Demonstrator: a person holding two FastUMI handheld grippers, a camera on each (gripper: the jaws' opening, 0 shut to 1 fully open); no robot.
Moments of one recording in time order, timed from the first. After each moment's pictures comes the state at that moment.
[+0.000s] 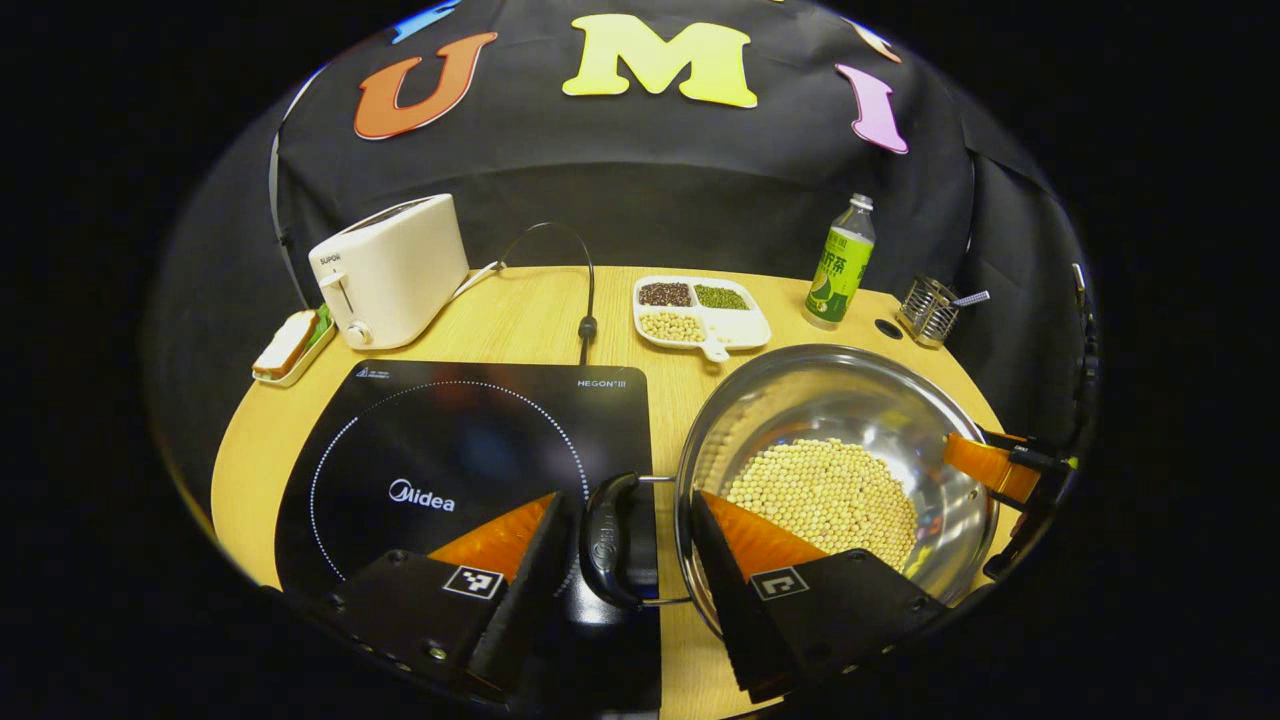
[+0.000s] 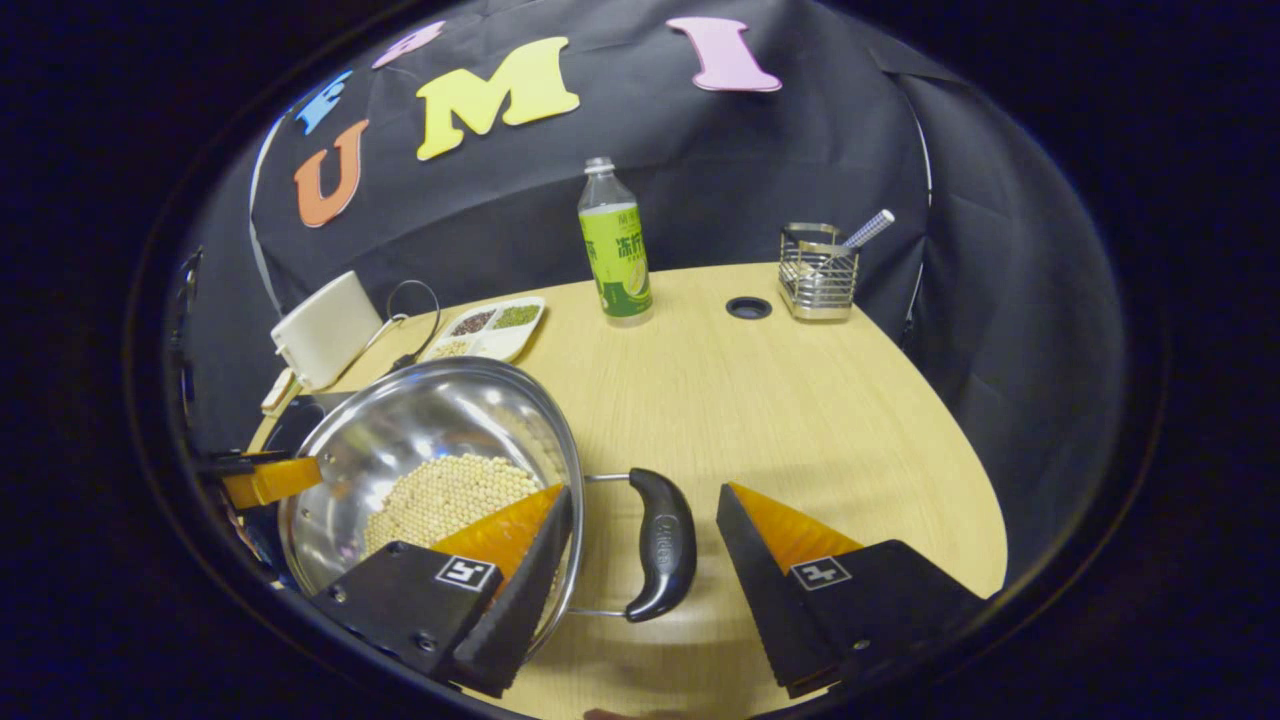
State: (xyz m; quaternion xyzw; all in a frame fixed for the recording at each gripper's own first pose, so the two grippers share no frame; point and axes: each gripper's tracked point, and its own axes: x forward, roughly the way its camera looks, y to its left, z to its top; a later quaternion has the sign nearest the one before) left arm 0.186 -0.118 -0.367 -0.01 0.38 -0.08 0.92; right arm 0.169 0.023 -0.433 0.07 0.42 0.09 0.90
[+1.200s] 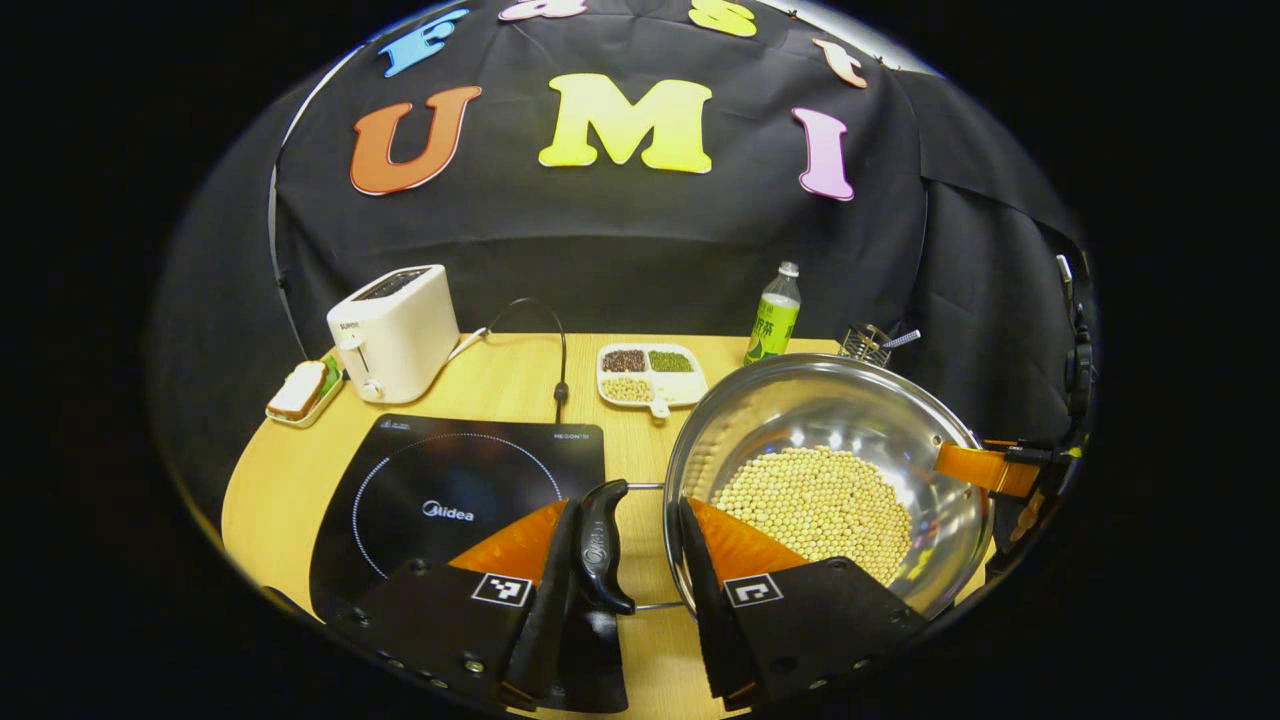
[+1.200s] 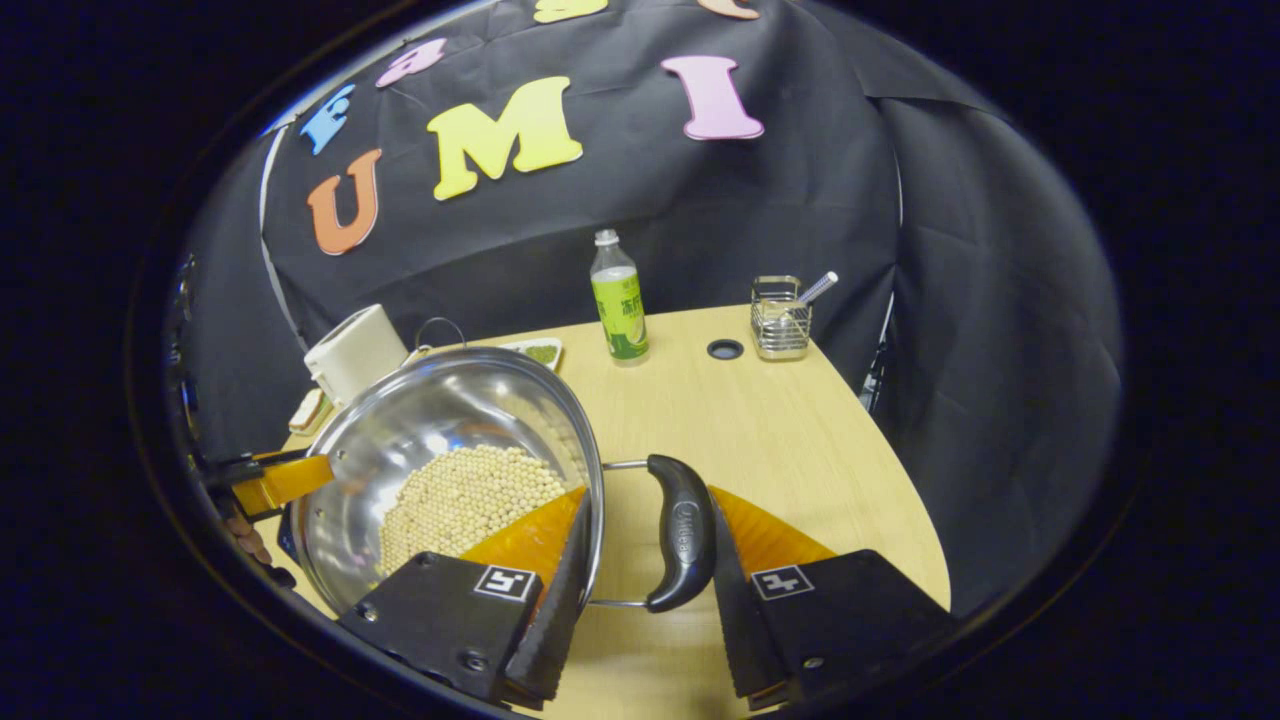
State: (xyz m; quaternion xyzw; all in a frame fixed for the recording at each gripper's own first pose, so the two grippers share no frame) left arm 0.148 -0.125 -0.270 -0.02 0.30 -0.09 0.95; right arm 0.124 0.009 -0.323 0.06 0.39 0.07 0.92
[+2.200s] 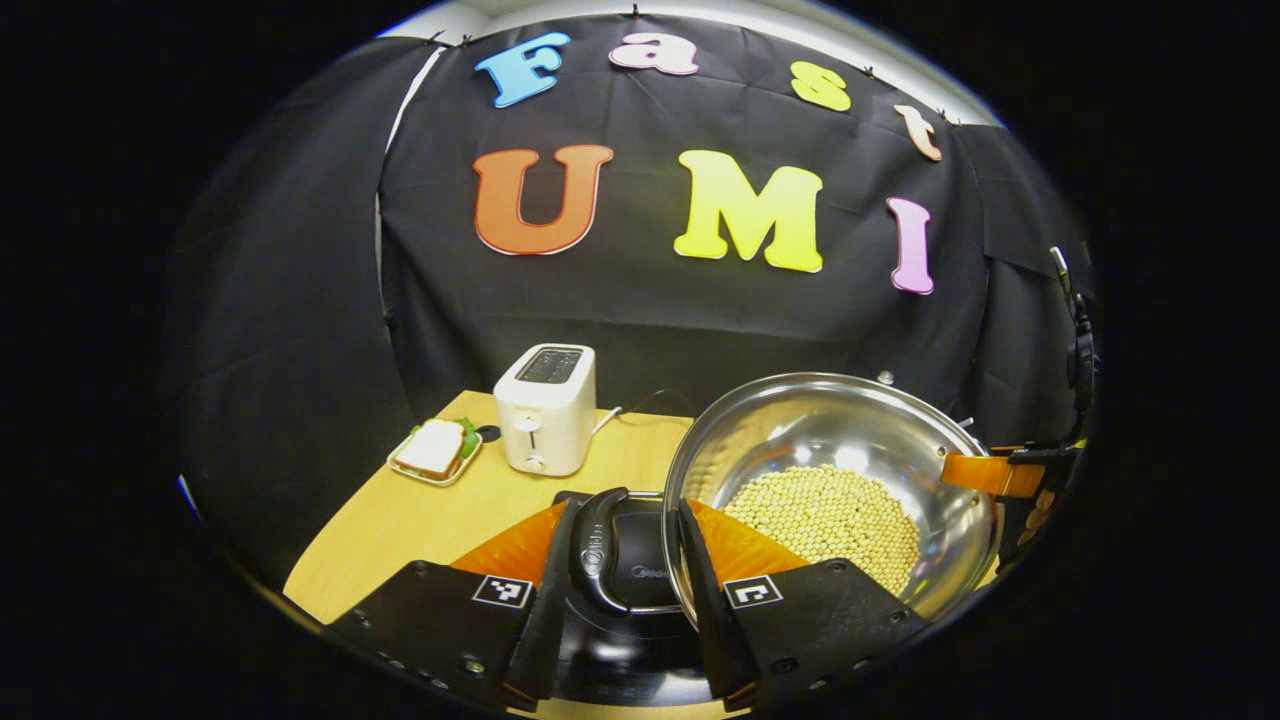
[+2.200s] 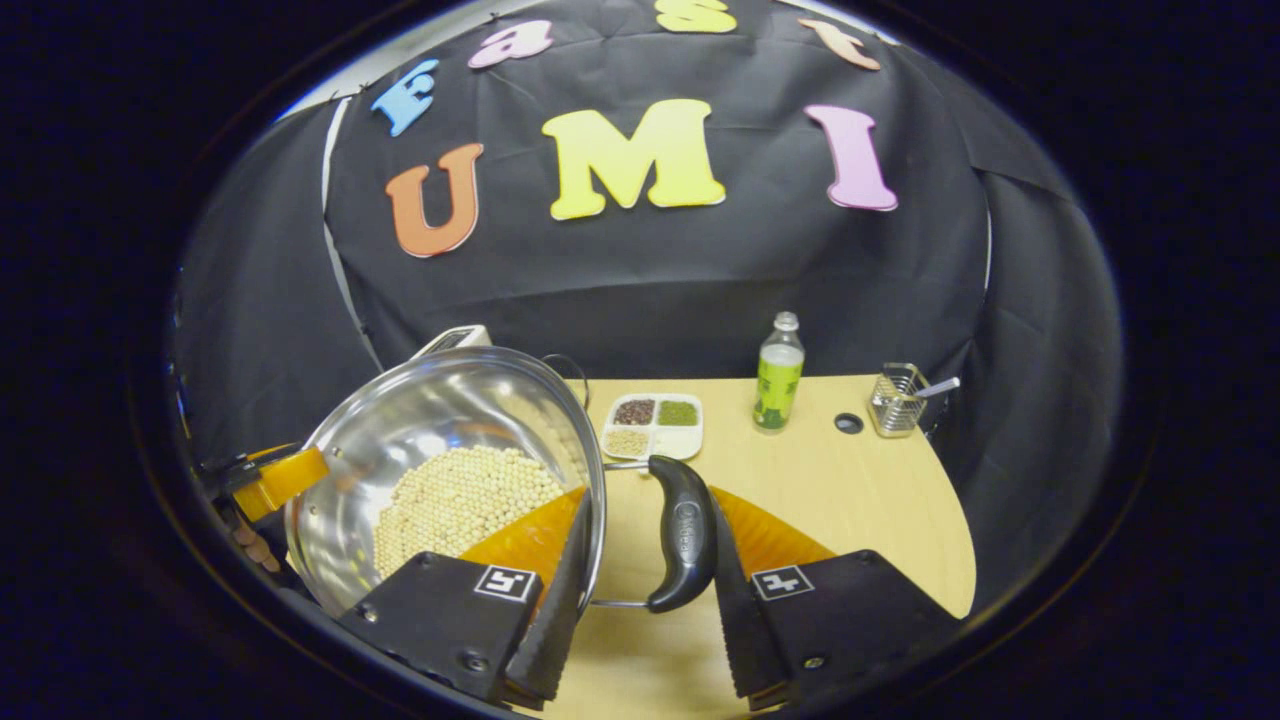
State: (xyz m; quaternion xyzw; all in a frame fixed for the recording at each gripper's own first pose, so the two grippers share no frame) left arm 0.155 0.064 -0.185 -0.04 0.22 0.00 0.97; right arm 0.144 0.205 -0.232 0.02 0.36 0.15 0.92
